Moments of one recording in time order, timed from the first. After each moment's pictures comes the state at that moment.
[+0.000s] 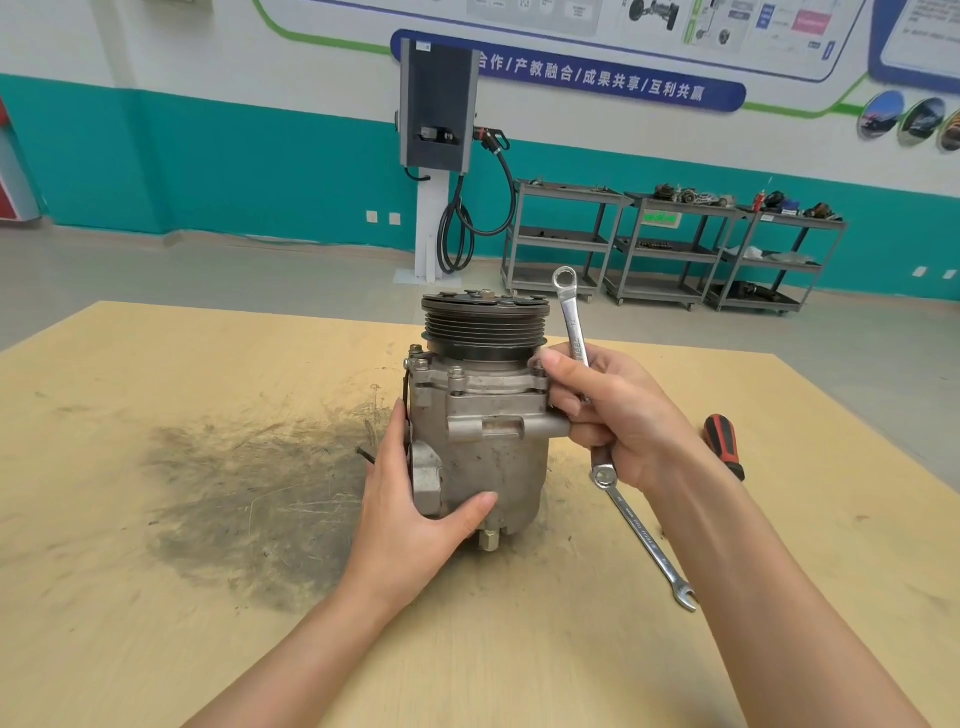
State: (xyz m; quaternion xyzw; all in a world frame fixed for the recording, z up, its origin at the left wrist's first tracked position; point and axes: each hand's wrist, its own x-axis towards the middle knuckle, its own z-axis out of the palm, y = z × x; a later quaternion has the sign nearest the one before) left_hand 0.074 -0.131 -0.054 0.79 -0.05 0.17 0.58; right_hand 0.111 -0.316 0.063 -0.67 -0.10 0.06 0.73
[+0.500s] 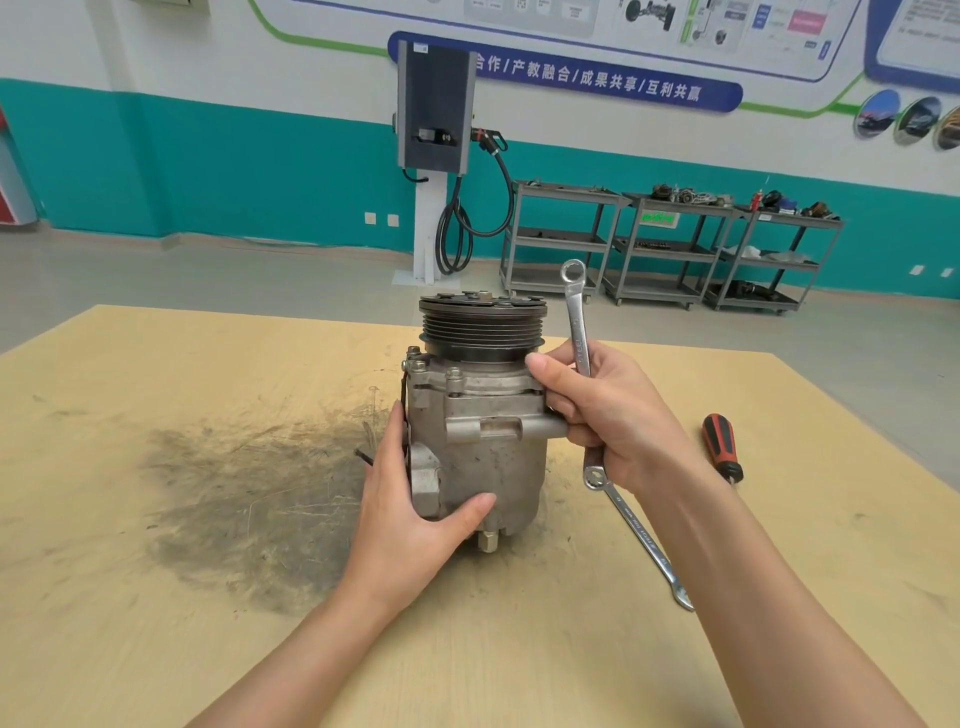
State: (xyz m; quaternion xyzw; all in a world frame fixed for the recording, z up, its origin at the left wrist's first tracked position) left_hand 0.074 -0.130 -0.053 0.79 -0.06 0.18 0.58; right_hand 0.109 -0.310 0.060 -0.71 -0.10 -0.01 0.70
